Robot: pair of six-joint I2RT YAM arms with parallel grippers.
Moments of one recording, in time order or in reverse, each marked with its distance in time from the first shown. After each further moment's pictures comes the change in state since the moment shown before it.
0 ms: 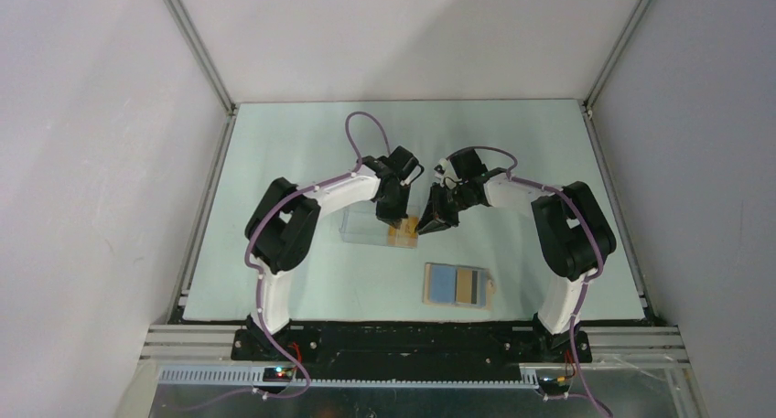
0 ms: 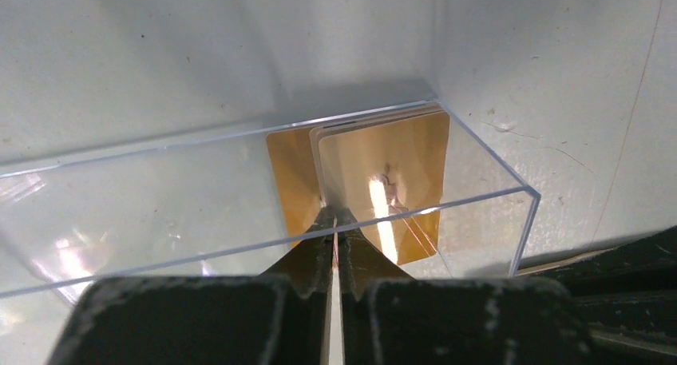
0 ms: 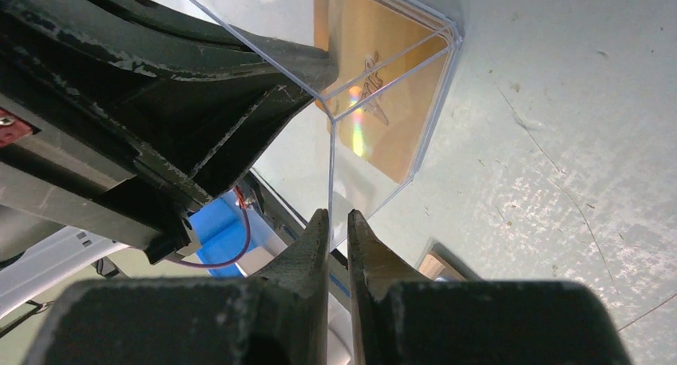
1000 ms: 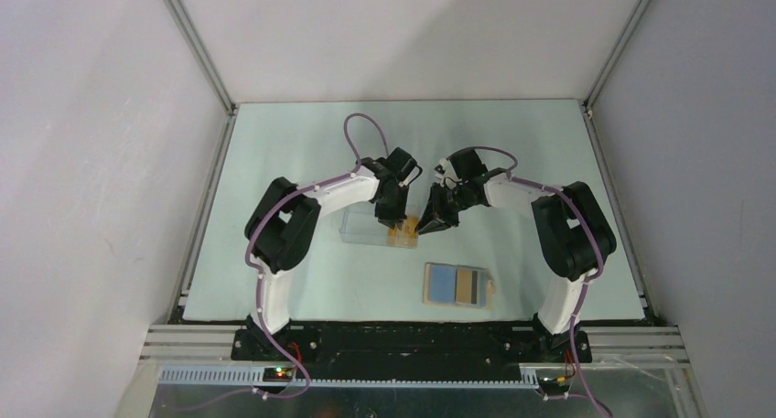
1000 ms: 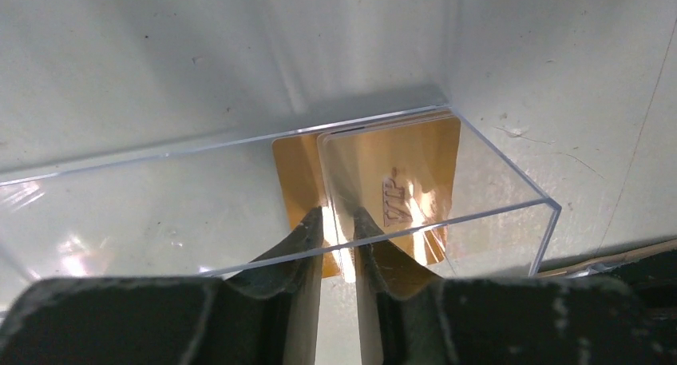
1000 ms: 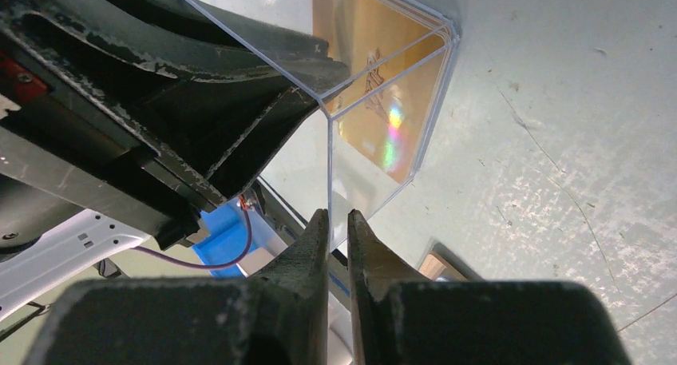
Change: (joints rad) left arm 0.009 -0.001 -0.019 0.018 -0.005 0.001; right arm 0.000 -0.002 -0.002 0.001 0.002 0.007
